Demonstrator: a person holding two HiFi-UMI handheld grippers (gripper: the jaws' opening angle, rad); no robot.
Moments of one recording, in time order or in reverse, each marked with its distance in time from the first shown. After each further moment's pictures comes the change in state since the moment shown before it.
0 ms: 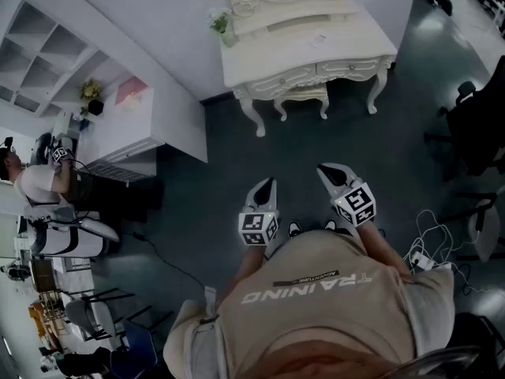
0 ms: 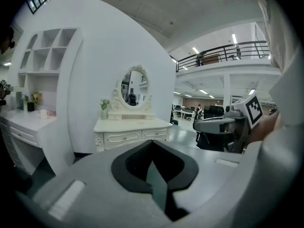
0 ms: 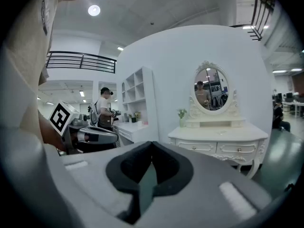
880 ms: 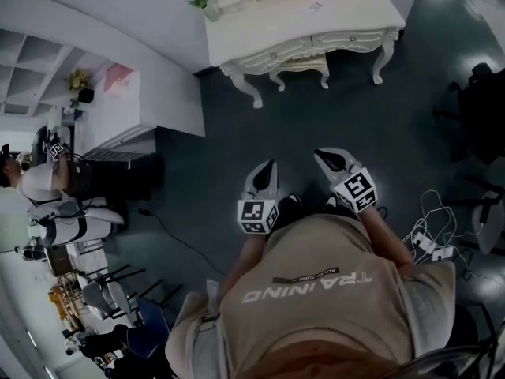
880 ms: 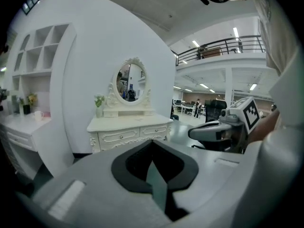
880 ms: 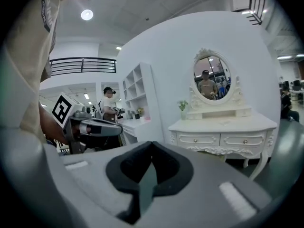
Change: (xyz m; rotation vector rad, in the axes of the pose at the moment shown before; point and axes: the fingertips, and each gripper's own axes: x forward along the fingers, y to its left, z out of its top) left arm 0.099 -0.026 0.004 0.024 0.064 0.000; right arm 0.025 -0.089 -0.038 0.056 0.048 0.084
